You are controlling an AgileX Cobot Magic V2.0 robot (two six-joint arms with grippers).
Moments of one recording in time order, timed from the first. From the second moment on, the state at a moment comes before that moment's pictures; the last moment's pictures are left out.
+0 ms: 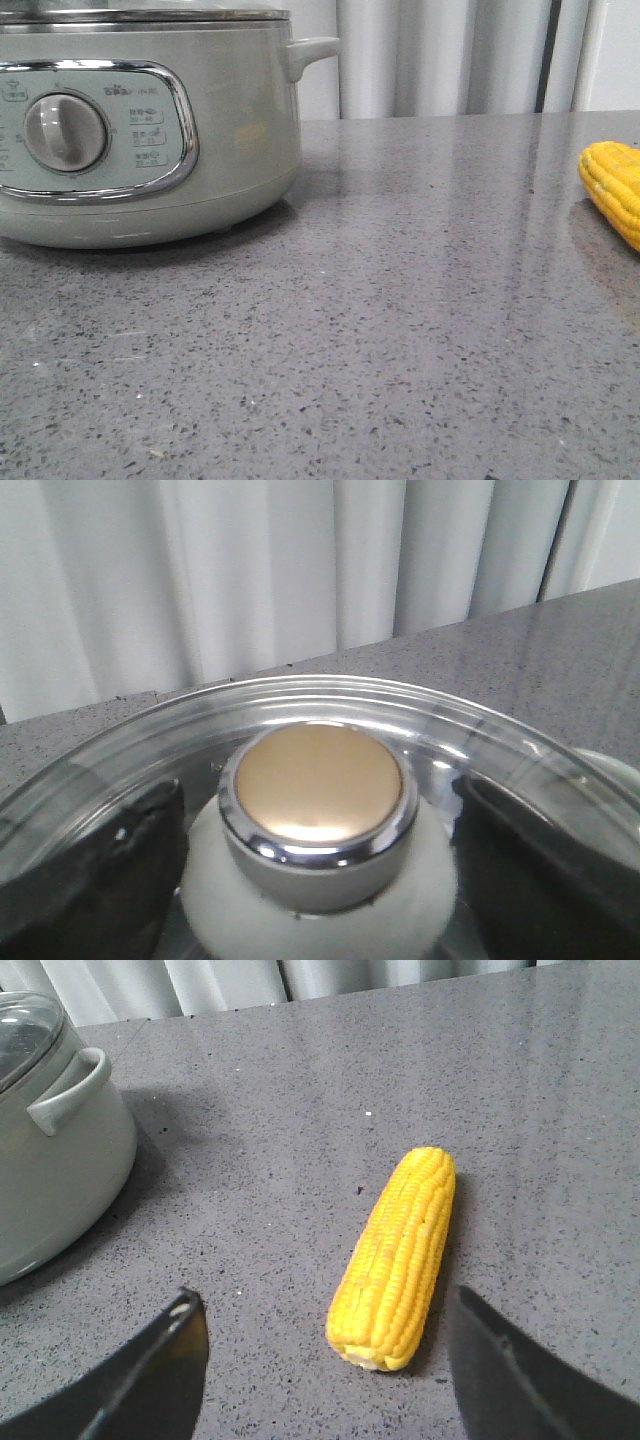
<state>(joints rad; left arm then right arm) -0.48 1.31 -0.92 -0.37 -0.09 0.32 0.10 0.46 -0.61 0.18 0.60 -0.01</state>
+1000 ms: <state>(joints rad) -0.48 1.30 -1.03 -0.47 -0.06 0.33 0.10 0.46 -0.61 0.16 0.60 -0.01</state>
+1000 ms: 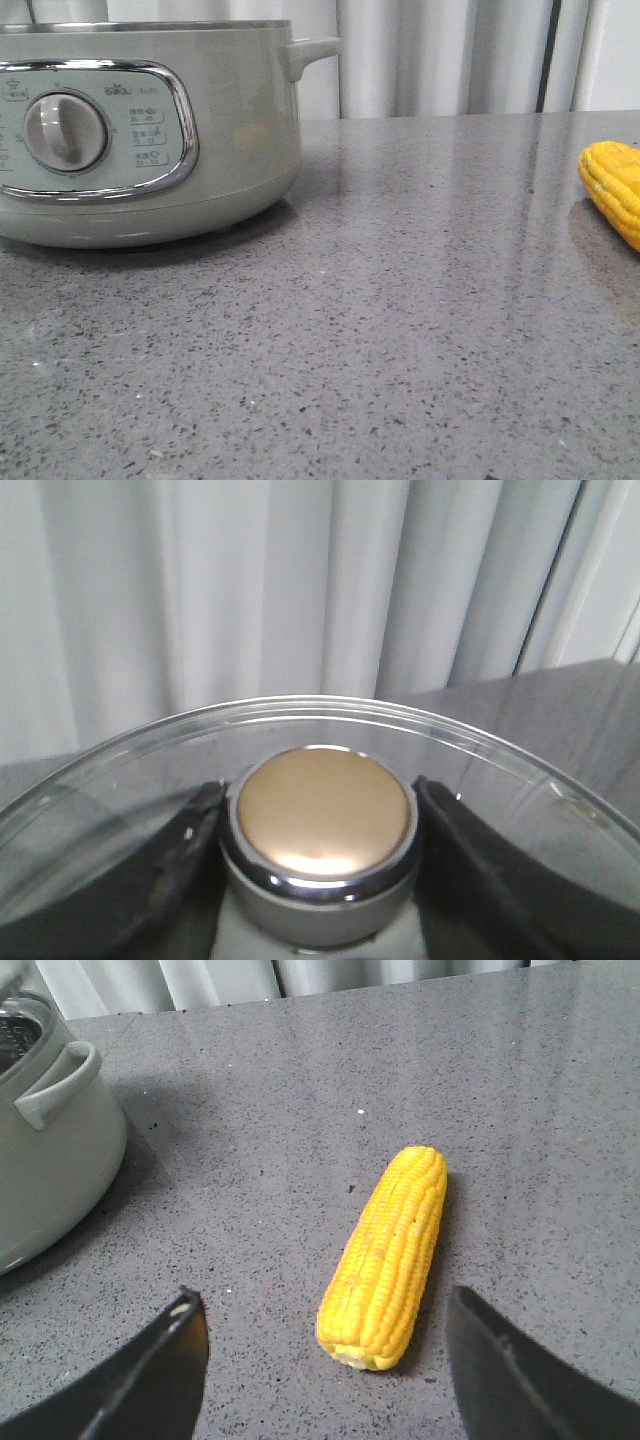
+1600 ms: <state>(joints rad) 0.13 1.04 -1.02 -0.46 0.10 0.33 0.10 0.46 -0.61 0.16 0.60 -0.01</state>
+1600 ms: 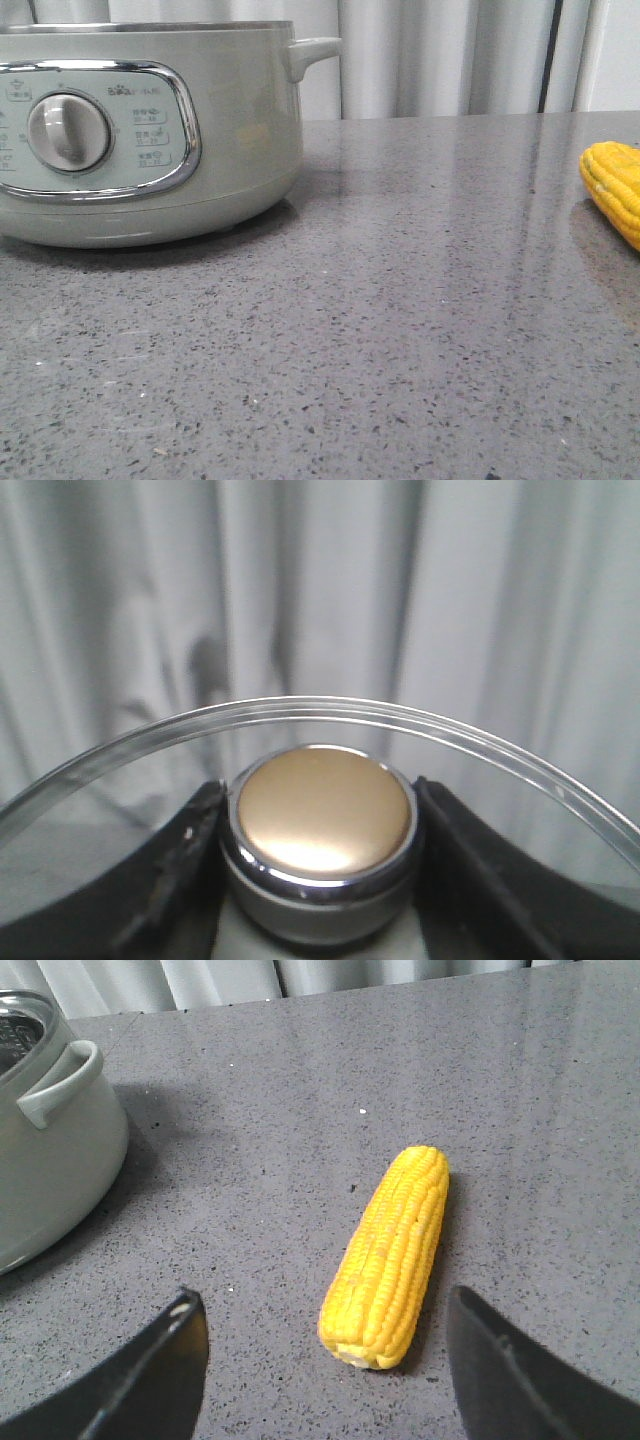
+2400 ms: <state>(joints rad) 0.23 1.04 -0.44 -0.48 -0.20 0.33 0.11 0.46 -0.61 0.15 0.60 -0.01</state>
